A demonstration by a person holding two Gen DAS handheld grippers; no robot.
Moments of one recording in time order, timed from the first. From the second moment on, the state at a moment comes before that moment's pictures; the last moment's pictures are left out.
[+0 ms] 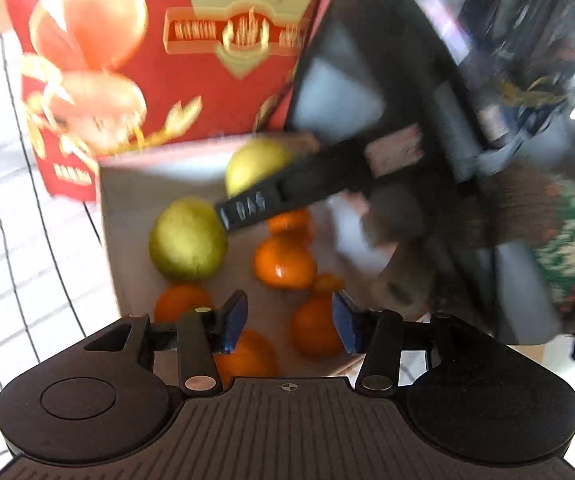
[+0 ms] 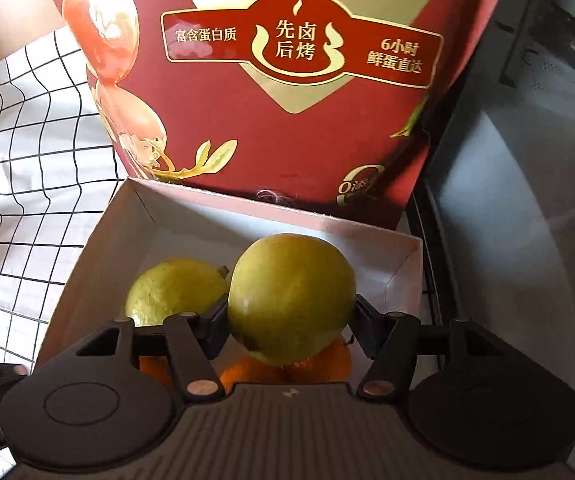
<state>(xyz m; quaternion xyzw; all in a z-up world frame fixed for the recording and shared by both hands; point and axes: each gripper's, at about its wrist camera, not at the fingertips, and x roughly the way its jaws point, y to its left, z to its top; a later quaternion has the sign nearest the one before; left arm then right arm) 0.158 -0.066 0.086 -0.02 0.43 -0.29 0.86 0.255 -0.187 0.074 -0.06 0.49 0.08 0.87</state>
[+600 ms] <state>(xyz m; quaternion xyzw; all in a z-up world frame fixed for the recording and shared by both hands) 0.054 0.196 0.076 -0.21 0.32 0.07 0.92 0.181 -0.117 0.126 -0.10 0.35 0.19 0.91</state>
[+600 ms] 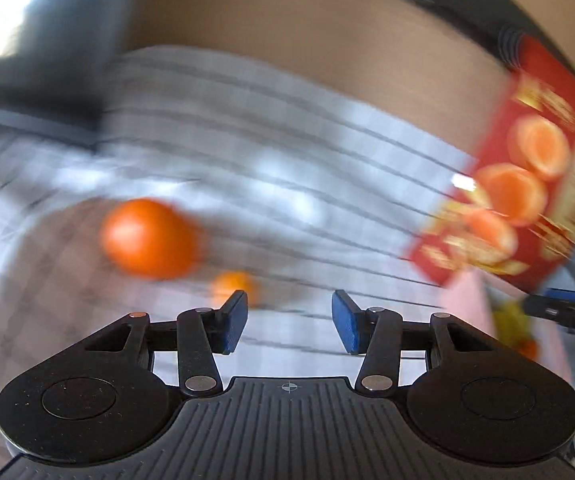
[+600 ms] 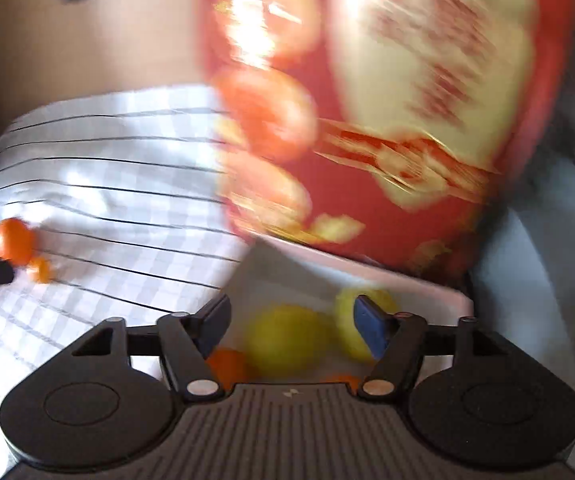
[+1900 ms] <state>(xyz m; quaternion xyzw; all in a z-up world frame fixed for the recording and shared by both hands) 0.007 0.291 0.054 -0.21 0.35 0.08 0.91 0.108 0.128 0.046 -0.19 0.34 0.38 0.84</state>
